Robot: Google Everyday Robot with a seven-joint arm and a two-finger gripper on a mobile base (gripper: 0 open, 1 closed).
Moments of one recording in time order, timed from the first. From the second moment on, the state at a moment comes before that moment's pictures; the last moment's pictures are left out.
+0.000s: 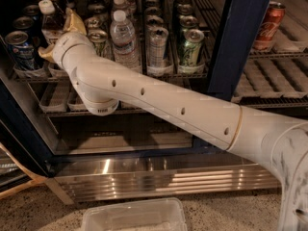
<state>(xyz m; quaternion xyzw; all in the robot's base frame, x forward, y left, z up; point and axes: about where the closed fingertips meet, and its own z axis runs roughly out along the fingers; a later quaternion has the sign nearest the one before) 0.681 0.248 0.969 -0.40 0.54 -0.02 0.74</state>
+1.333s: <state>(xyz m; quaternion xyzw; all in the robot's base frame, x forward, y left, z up) 0.675 0.249 0.970 -0.39 0.54 -0.02 0.74</state>
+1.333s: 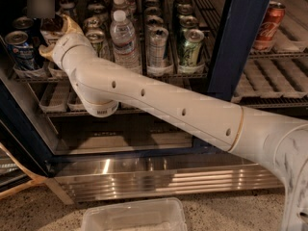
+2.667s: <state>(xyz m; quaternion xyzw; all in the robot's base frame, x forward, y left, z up) 0.544 0.246 0.971 -0.41 0.48 0.11 0.77</state>
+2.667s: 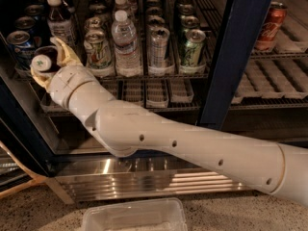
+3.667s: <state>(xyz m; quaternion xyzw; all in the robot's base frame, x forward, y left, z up) 0.496 0.228 0.998 -0.42 0.47 0.12 0.77</state>
